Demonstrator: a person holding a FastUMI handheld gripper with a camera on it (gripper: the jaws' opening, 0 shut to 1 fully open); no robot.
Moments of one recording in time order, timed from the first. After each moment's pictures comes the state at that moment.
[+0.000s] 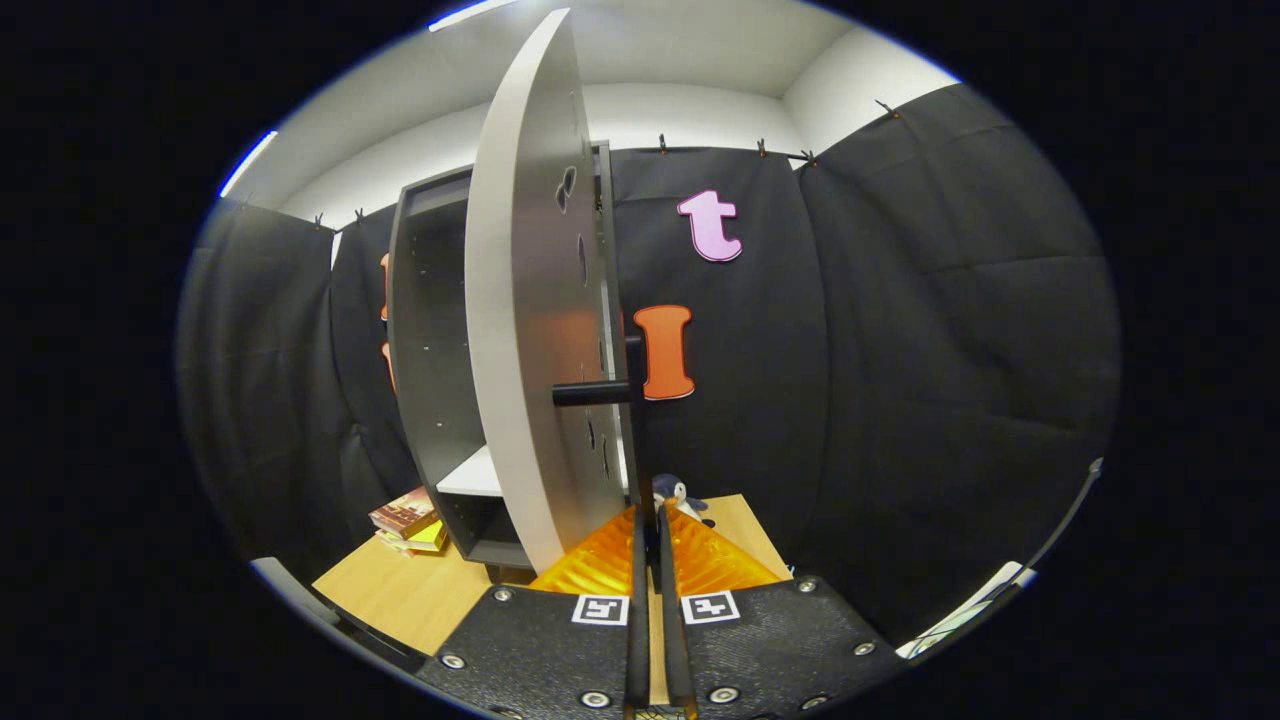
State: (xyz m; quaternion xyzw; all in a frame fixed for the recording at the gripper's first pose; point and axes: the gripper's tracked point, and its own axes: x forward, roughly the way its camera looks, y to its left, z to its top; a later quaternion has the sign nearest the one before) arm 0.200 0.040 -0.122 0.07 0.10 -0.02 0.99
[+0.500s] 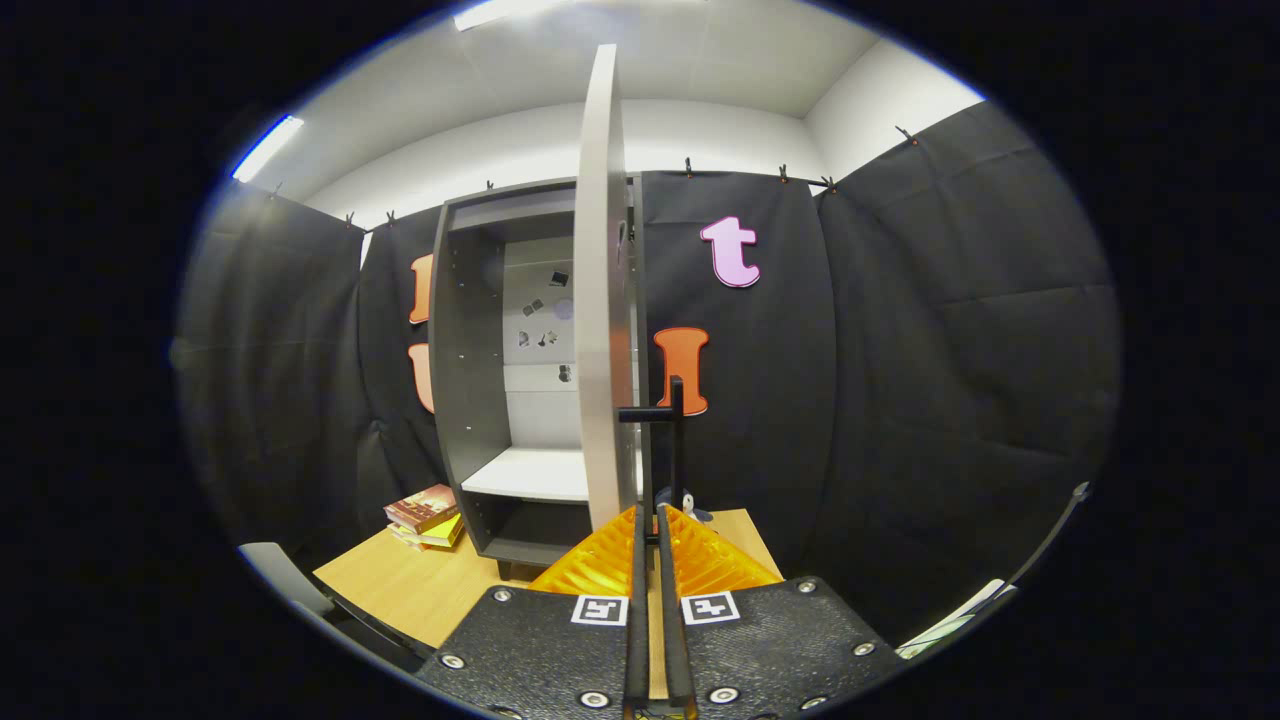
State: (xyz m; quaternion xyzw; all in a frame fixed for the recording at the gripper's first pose) arm 0.200 0.040 -0.112 0.04 0.07 0.00 1.00
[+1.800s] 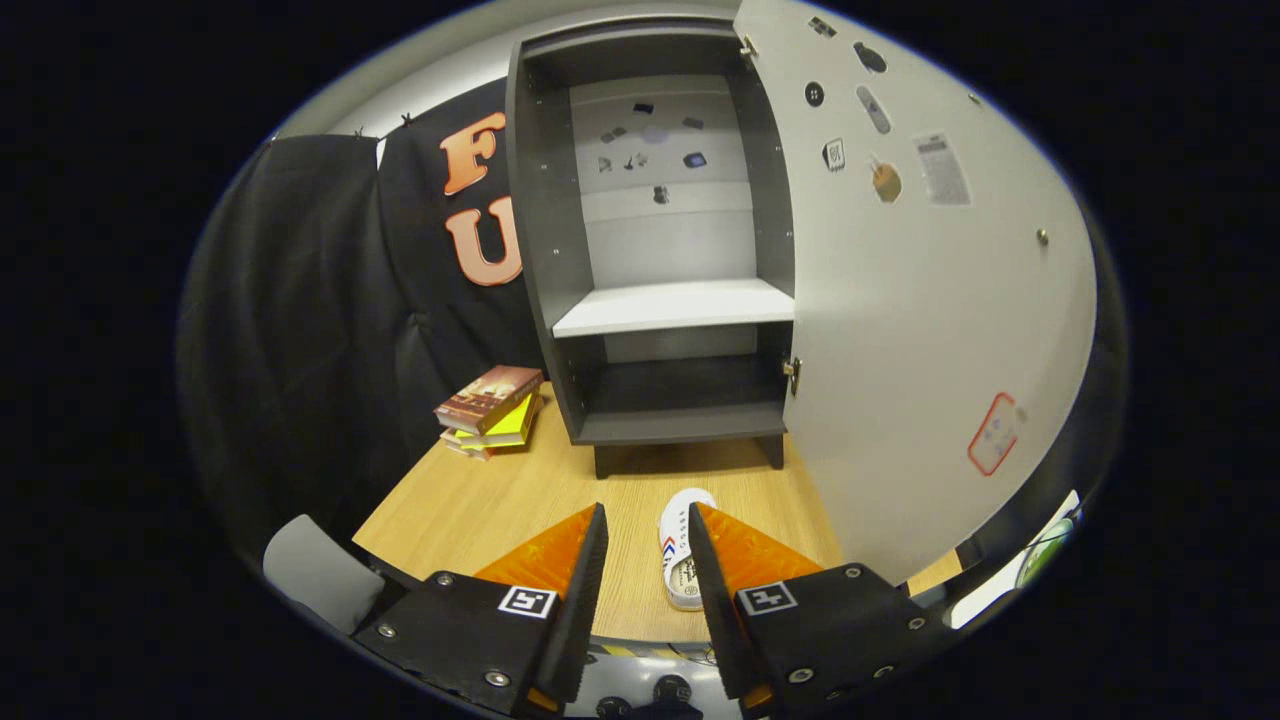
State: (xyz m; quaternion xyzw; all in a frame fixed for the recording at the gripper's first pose) arm 0.147 0.116 -0.192 0.07 0.29 0.06 0.95
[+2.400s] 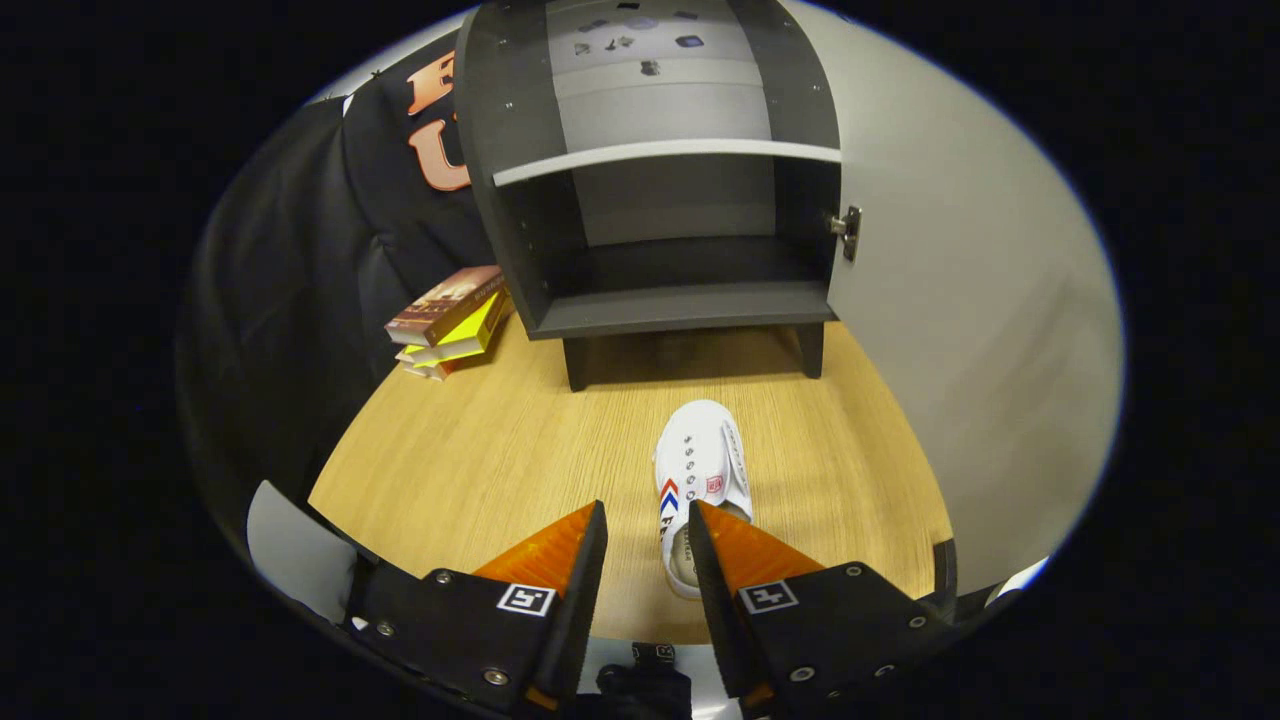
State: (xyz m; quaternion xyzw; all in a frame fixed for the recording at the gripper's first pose) arm 0.111 0.118 -0.233 0.07 0.41 0.07 0.91
